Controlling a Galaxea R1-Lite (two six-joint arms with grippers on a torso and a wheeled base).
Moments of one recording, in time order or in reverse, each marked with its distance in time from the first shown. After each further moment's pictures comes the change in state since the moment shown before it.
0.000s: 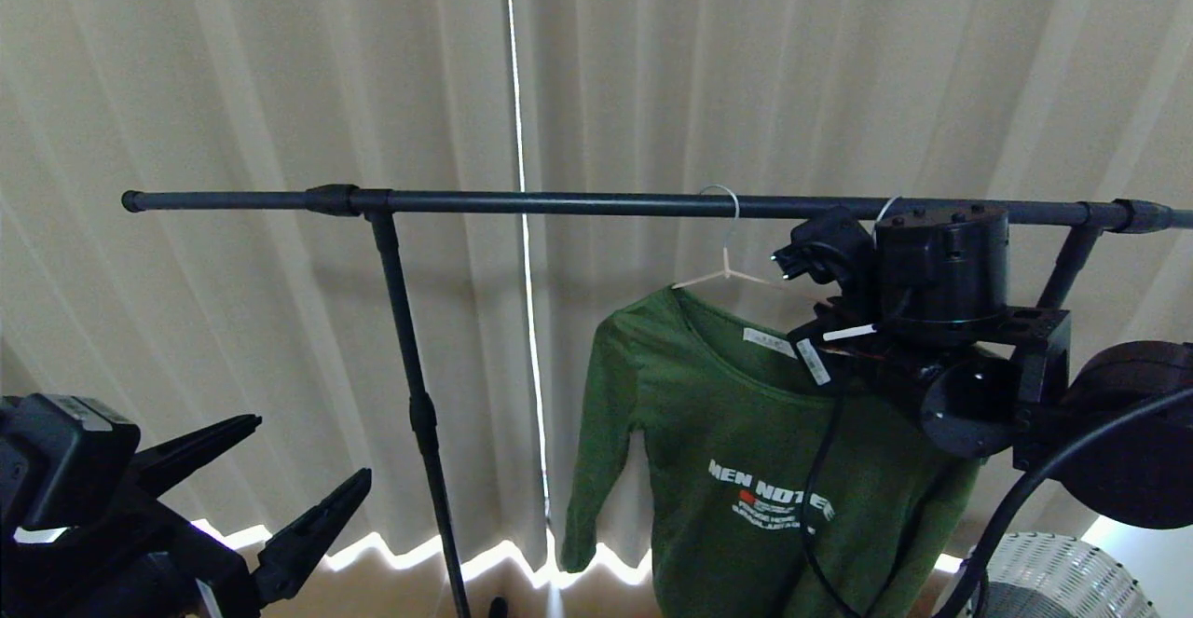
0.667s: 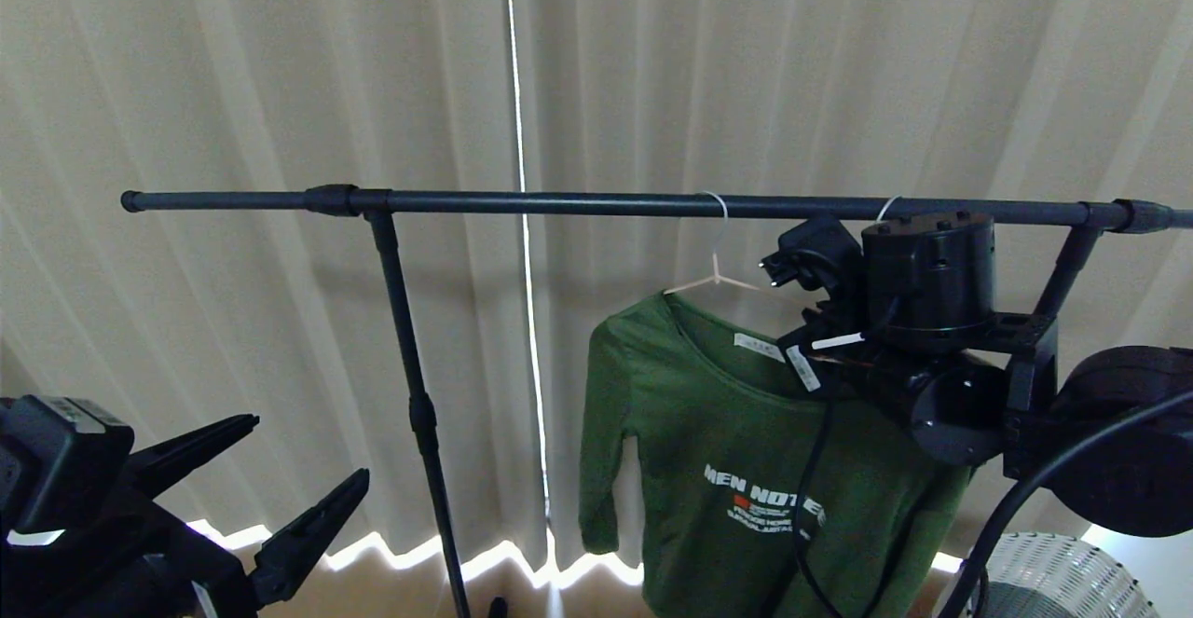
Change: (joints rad) left arm 0.000 -0.009 0.001 0.000 0.000 0.003; right arm 0.020 0.010 0.000 -0.001 0.004 0.001
